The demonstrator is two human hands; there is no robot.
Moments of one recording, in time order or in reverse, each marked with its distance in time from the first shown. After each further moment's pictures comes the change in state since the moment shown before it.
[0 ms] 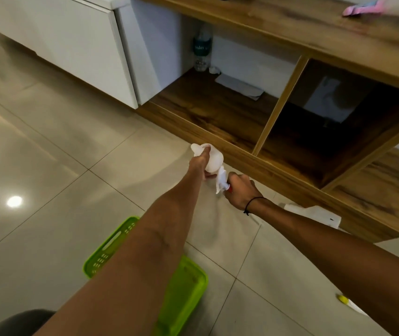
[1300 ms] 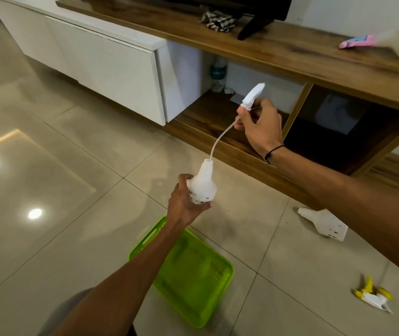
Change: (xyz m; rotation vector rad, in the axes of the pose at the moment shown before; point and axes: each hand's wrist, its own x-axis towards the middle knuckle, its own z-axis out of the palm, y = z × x) left_hand -0.127 -0.065 -0.152 0.802 0.244 0.841; right_hand -0.026 -0.151 -0.160 0.680 0.628 -0.147
